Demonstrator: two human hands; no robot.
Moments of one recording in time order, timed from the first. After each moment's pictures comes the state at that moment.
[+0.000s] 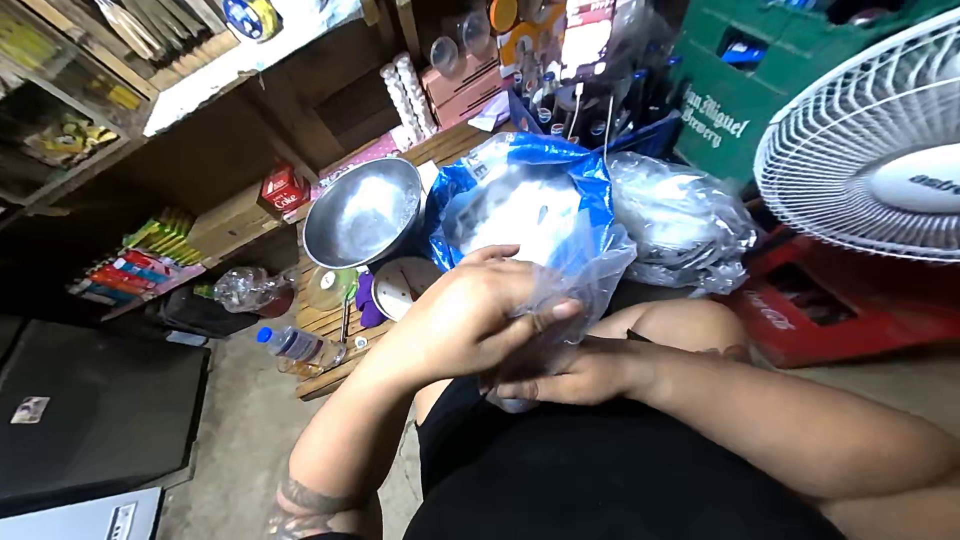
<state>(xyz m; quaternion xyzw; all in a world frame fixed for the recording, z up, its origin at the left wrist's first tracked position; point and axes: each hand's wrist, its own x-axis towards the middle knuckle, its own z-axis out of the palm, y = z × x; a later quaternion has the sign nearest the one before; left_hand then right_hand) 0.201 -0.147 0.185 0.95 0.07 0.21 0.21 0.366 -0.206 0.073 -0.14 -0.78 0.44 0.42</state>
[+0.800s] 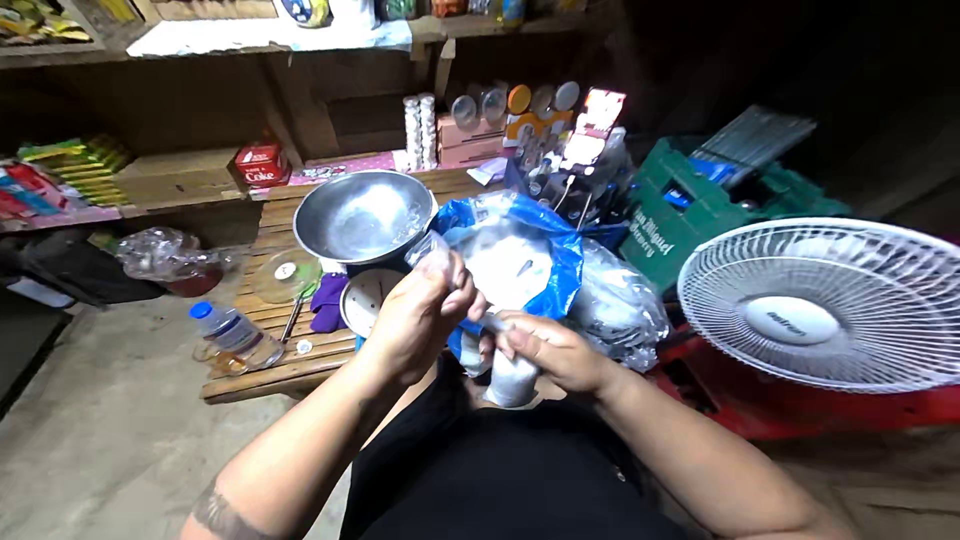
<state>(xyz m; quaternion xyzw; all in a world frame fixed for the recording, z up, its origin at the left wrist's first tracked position) 0.170 -0.142 0.145 0.54 0.10 0.46 0.70 0.382 -0.175 0.093 -0.20 -0.73 0.51 0.42</state>
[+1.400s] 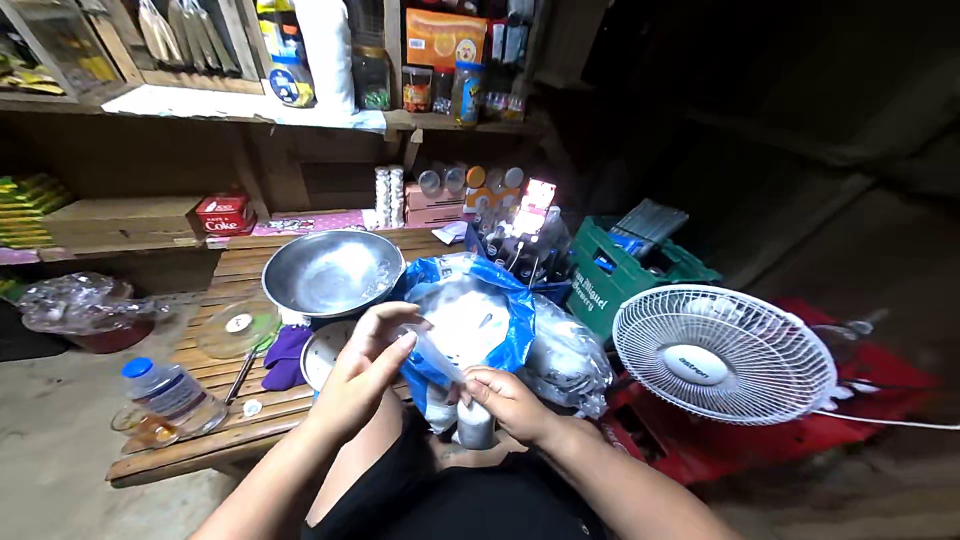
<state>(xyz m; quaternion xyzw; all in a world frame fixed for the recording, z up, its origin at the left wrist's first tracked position) 0.140 -0.143 0.136 0.68 0.23 0.52 0.46 0.380 -0.178 0.072 -0.31 -0.74 0.40 0.45</state>
